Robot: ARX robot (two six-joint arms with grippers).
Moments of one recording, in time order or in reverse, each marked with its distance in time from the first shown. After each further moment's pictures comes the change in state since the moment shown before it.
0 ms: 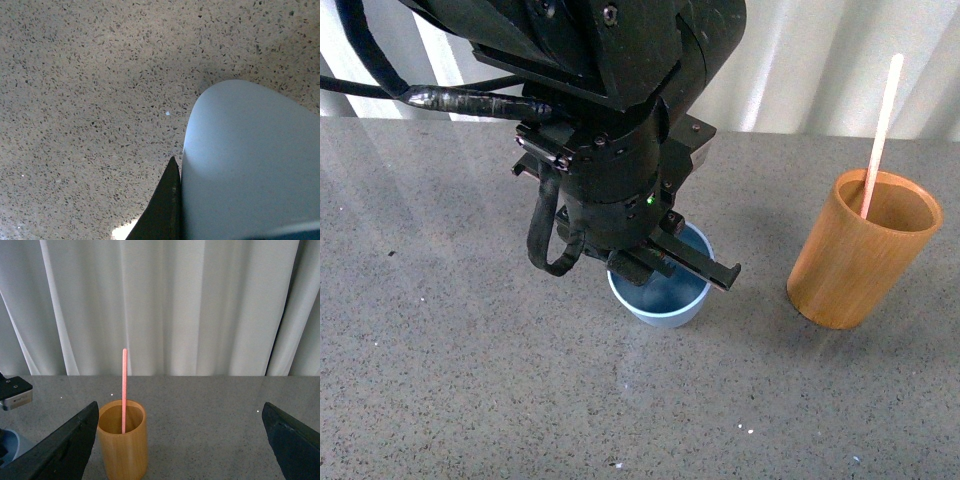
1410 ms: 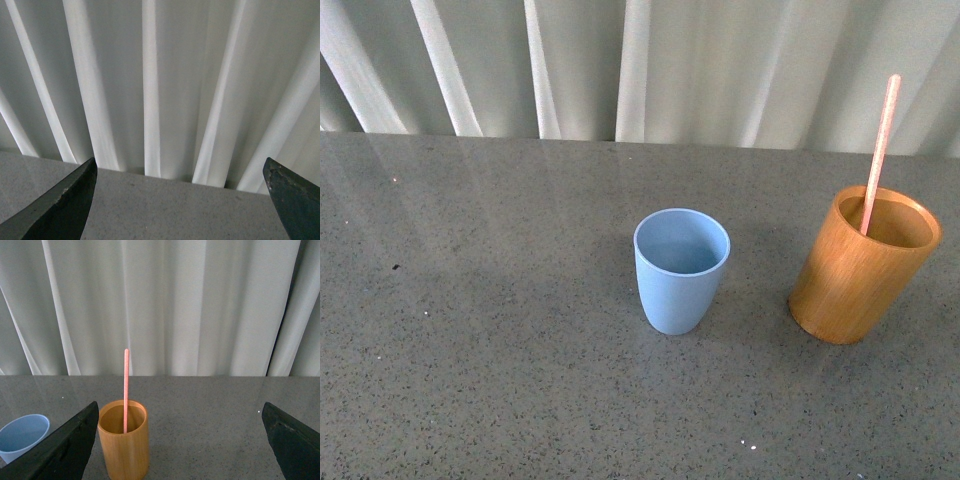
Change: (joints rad) left arm 0.279 -0.802 -0.747 1.167 -0.309 -0.030; right arm 0.000 0.000 0.000 0.000 0.000 0.000
